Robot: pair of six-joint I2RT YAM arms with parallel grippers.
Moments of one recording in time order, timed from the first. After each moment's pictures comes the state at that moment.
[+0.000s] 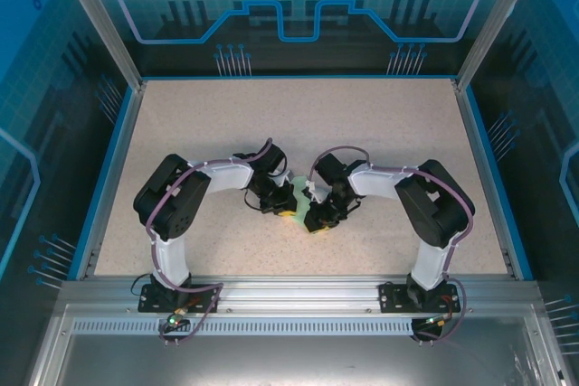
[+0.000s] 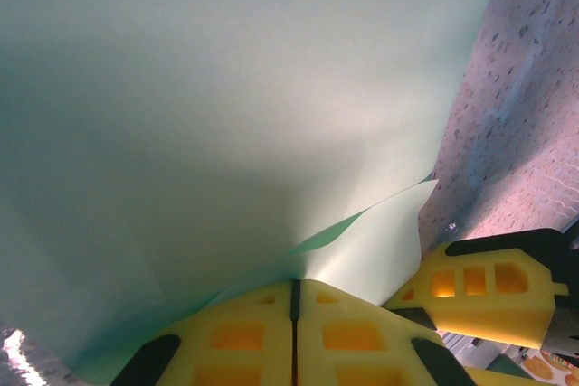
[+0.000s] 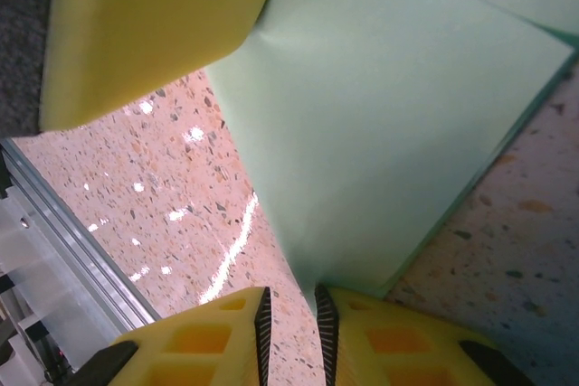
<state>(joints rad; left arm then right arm) -0.55 1.90 1.06 -0.48 0.61 -0.64 0.63 1.82 0.98 -0.65 -0.63 0.23</state>
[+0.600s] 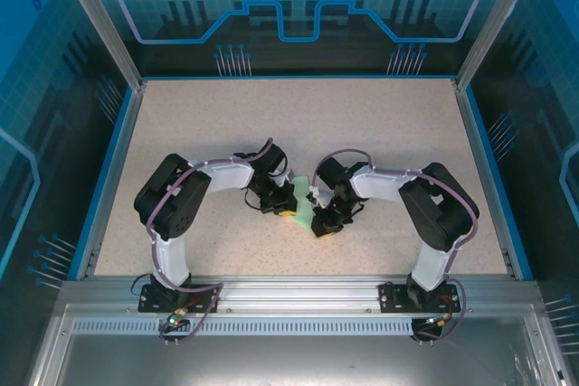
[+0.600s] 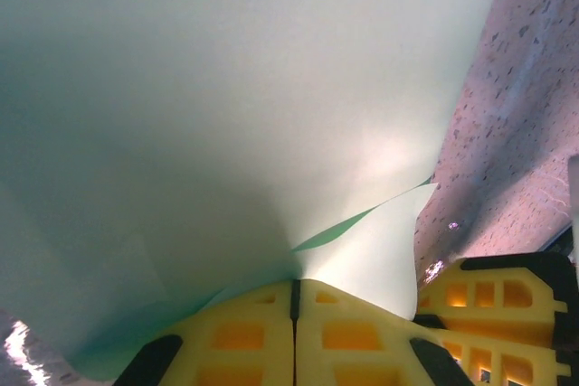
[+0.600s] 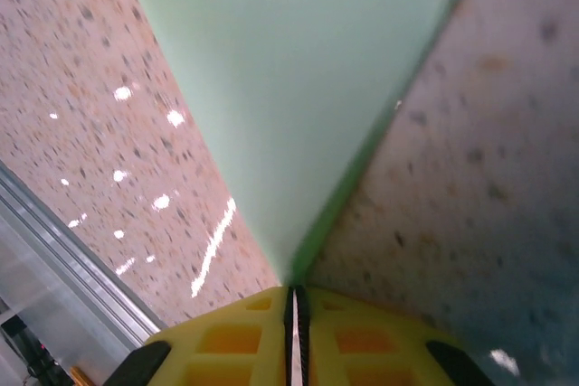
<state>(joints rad) -0.55 1.91 1.07 -0.49 0.61 -0.64 0.64 1.77 0.94 -0.73 -0.57 0.23</state>
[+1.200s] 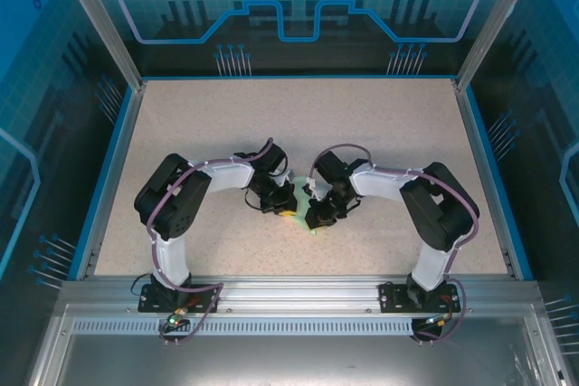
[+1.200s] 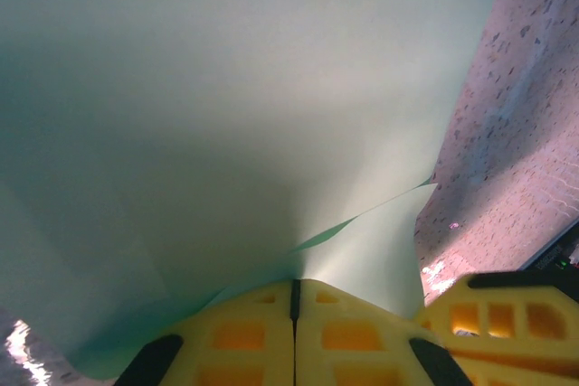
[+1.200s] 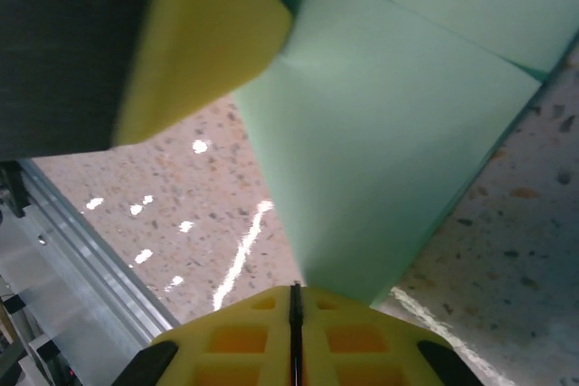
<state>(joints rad) -0.55 1.91 1.07 -0.50 0.60 -0.64 0.64 1.79 0.98 -0.64 -0.61 0.30</state>
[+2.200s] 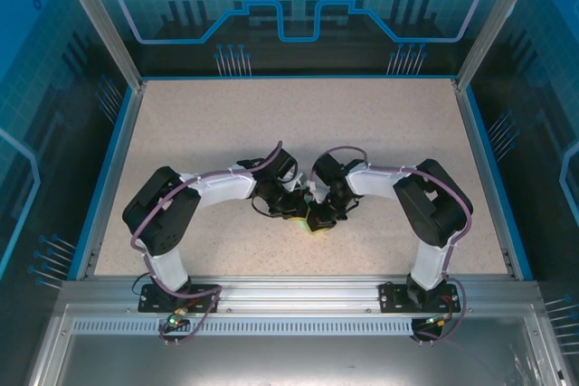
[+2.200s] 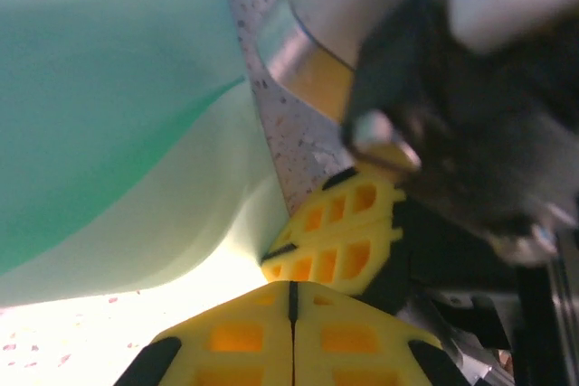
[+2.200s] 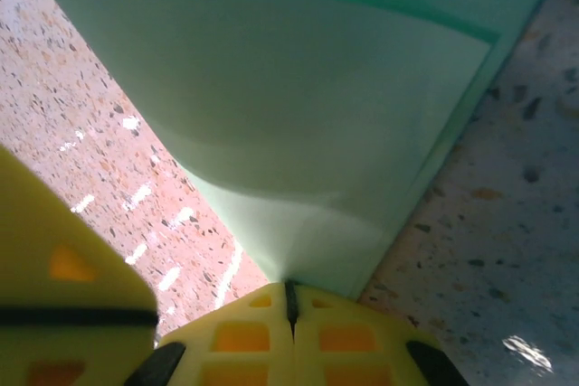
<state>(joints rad) -0.67 1.79 1.03 -0.43 0.60 -0.67 0.64 1.83 1.00 -0.67 -0.57 0.32</state>
